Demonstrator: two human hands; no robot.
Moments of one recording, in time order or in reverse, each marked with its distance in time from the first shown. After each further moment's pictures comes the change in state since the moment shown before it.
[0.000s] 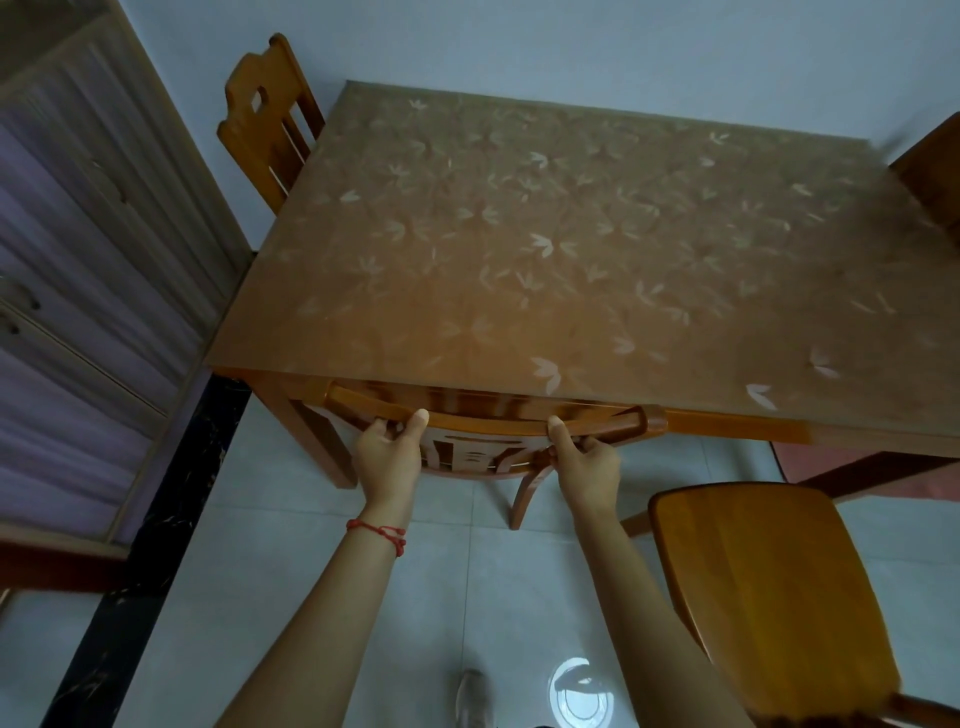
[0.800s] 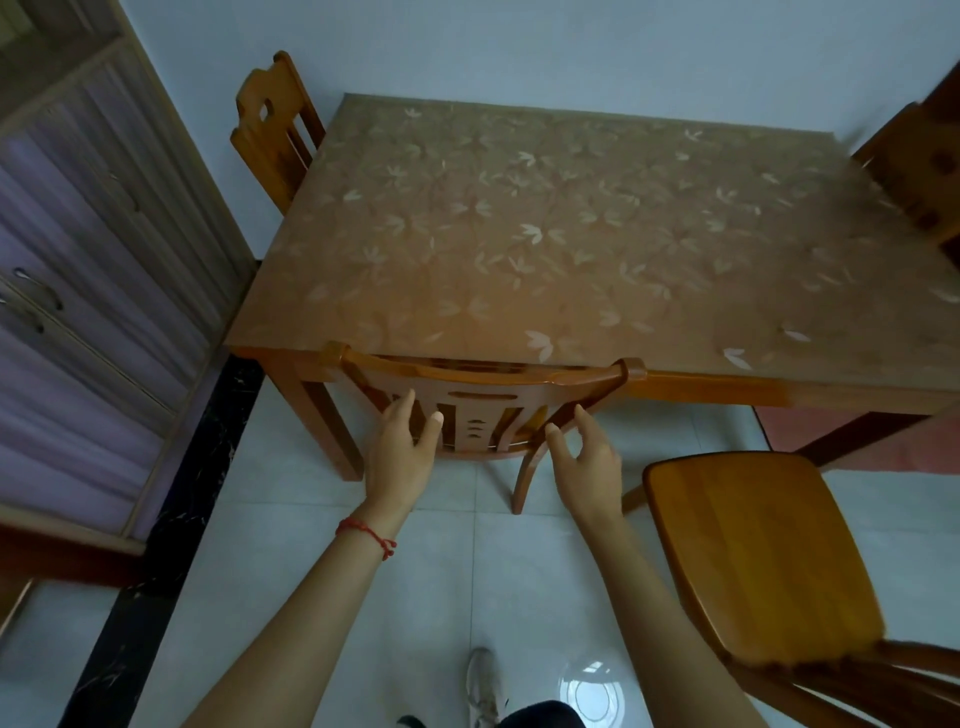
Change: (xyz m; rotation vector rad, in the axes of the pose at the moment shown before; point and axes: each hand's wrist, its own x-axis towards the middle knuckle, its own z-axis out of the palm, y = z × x) left_hand -0.064 0.001 -0.048 0.588 -0.255 0.363; right_hand -0.077 0.016 -0.033 -0.340 0.014 -0.376
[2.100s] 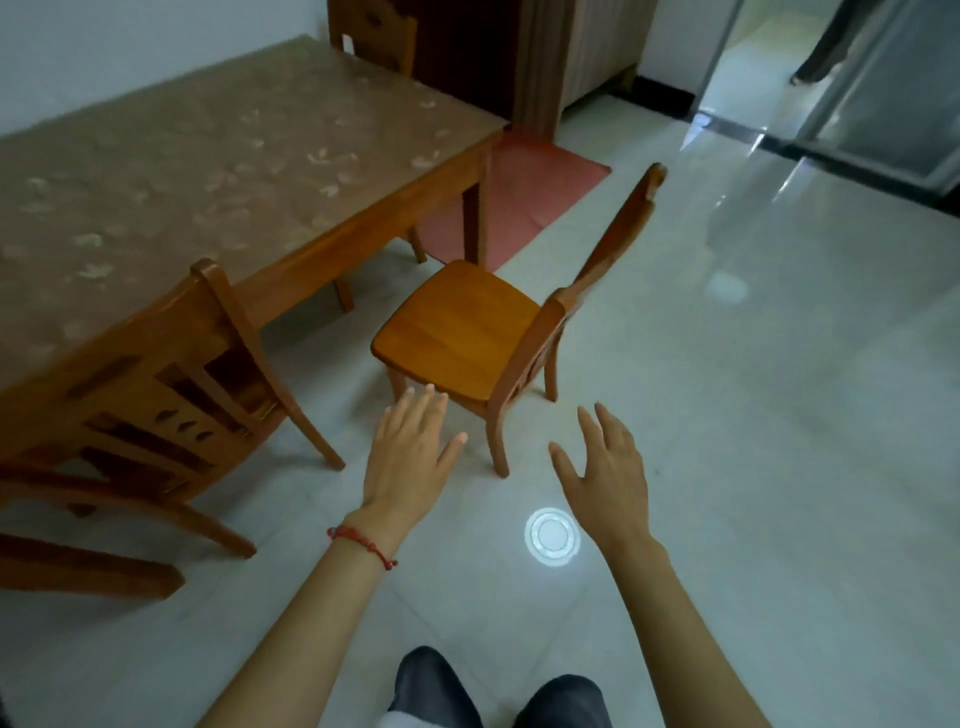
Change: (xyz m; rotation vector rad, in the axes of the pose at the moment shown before) left_hand -0.324 0.066 0.121 0.598 -0.712 1.036; right_hand -0.389 0.149 -0.215 -0.408 0.427 0.573
